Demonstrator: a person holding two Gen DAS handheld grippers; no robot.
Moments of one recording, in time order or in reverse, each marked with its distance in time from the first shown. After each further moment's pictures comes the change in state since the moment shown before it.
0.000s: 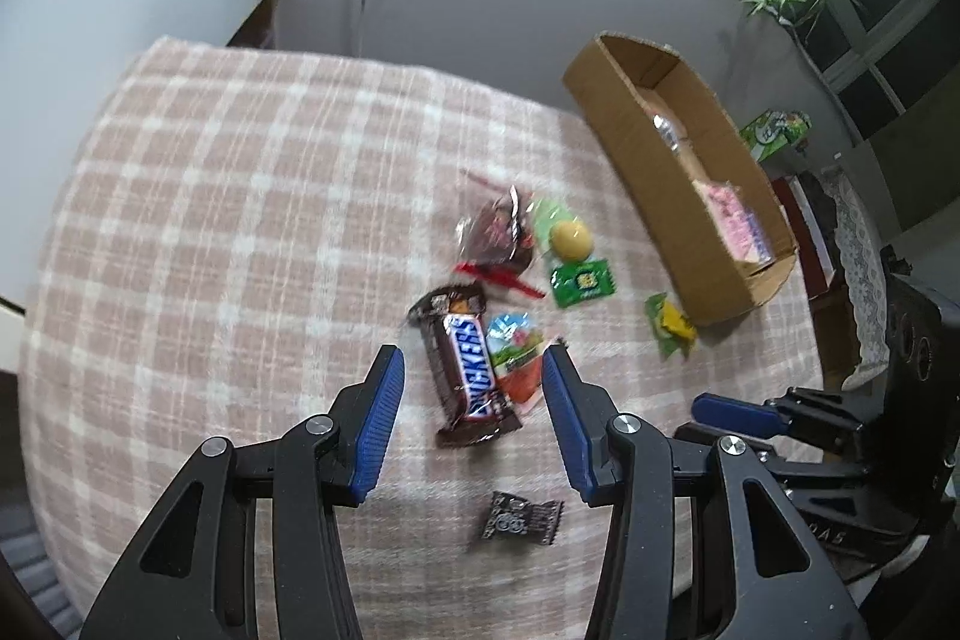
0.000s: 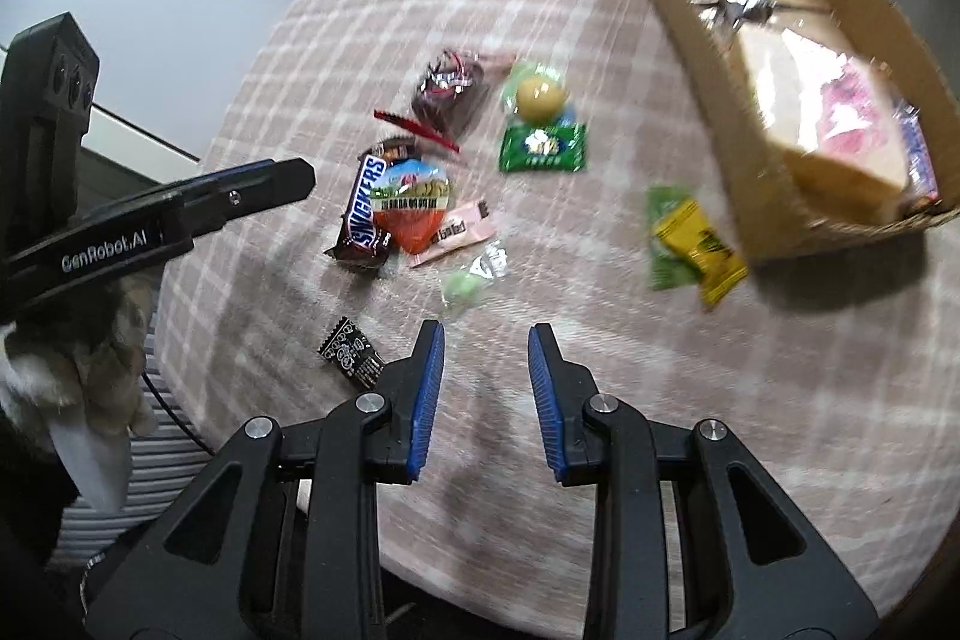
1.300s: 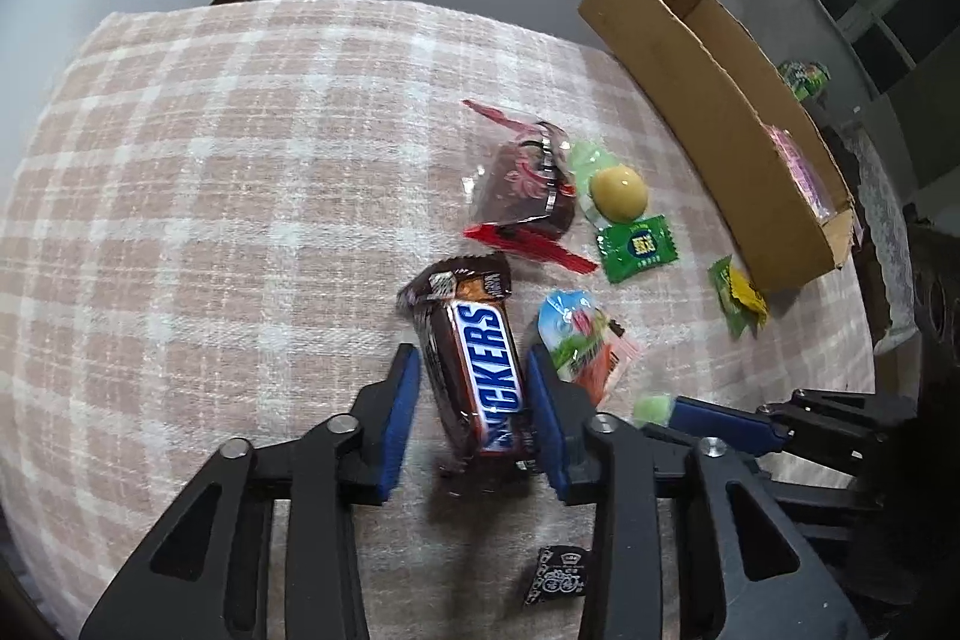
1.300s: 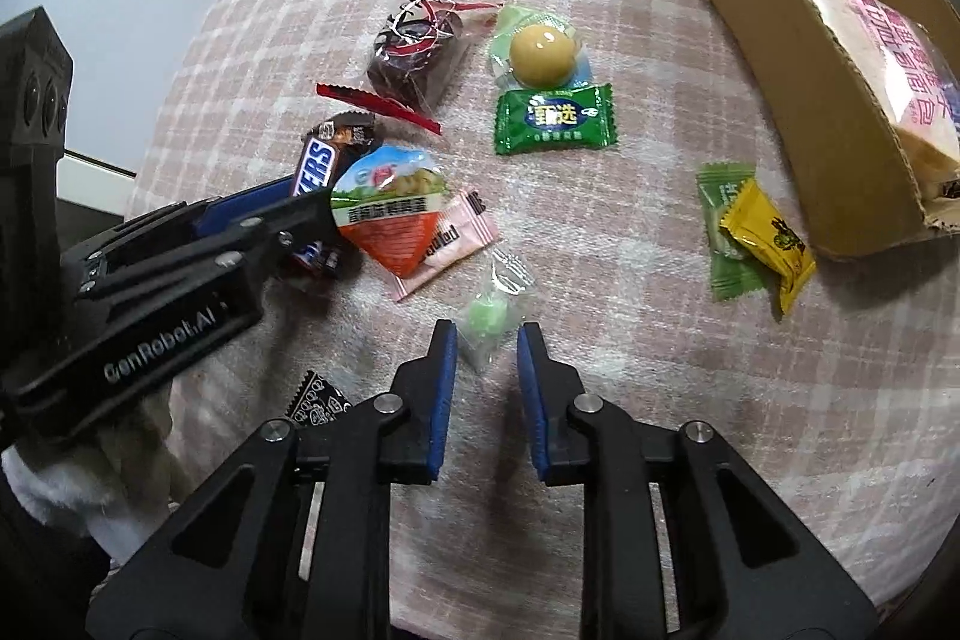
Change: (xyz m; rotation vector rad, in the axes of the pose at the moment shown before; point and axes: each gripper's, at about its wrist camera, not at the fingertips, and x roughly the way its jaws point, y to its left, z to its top) left arm 0.053 0.004 -0.001 0.068 0.053 0.037; right arm 0.055 0.017 0.011 0.067 0.060 -0.094
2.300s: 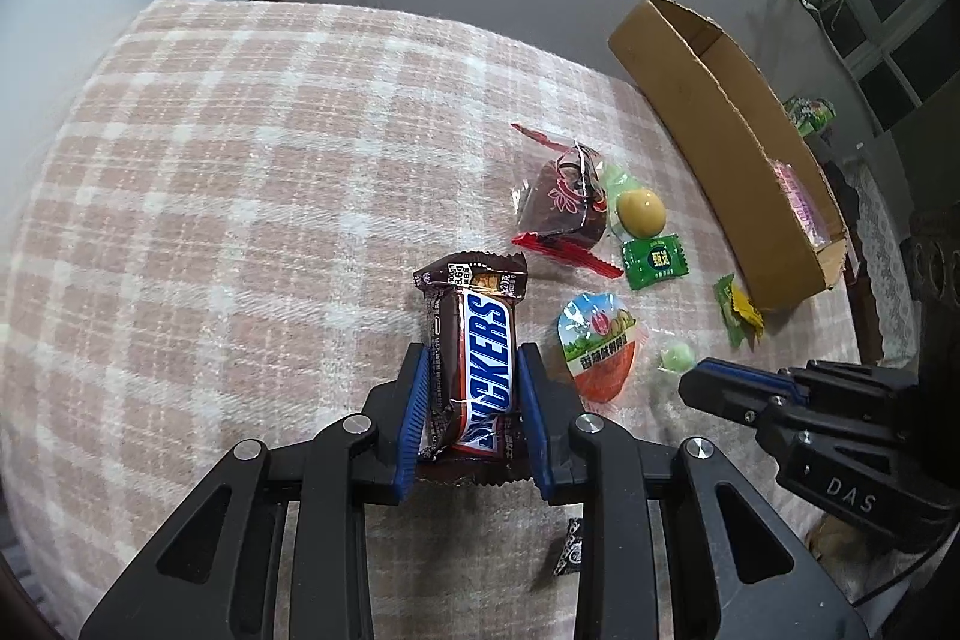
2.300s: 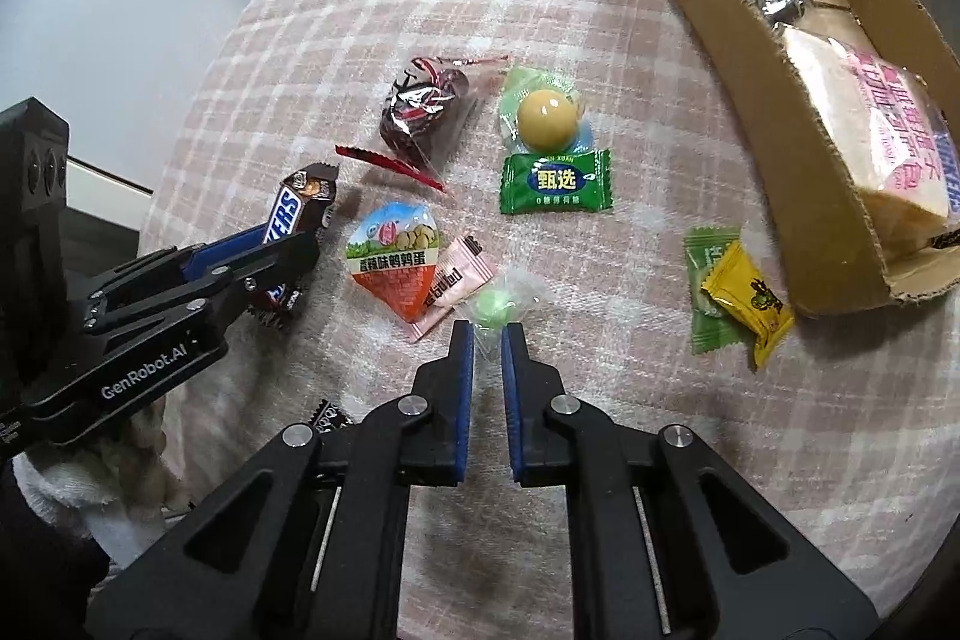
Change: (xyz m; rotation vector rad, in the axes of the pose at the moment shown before) left arm -0.022 0.023 -0.012 -0.057 -0.040 -0.001; right arm -0.007 -0.001 0.023 -0.040 -0.058 0.010
